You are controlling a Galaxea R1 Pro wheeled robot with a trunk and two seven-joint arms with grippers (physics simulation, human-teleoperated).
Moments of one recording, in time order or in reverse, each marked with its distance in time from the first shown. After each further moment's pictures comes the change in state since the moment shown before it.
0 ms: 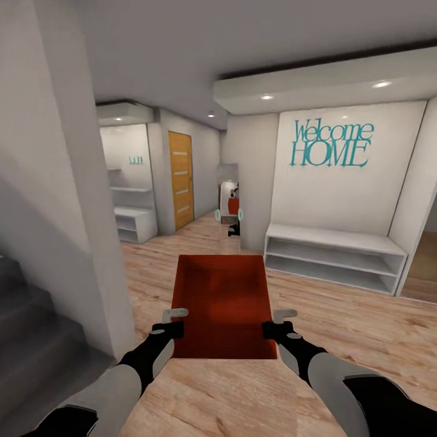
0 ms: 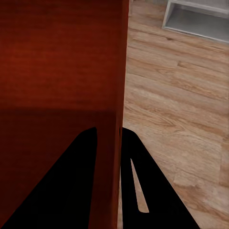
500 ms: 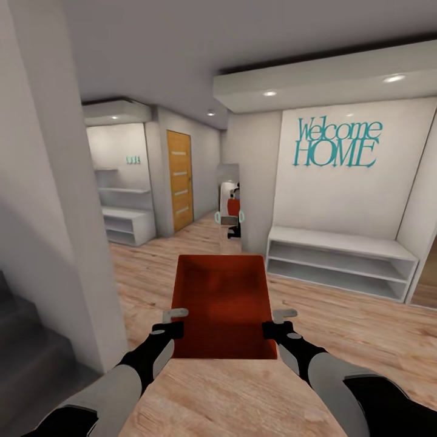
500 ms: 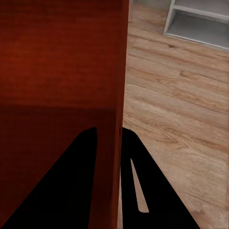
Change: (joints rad) left arm 0.000 -0.001 0.002 0.003 0.000 -0.003 0.000; right arm 0.000 -0.001 0.001 0.000 0.001 0.000 0.000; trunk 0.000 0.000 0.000
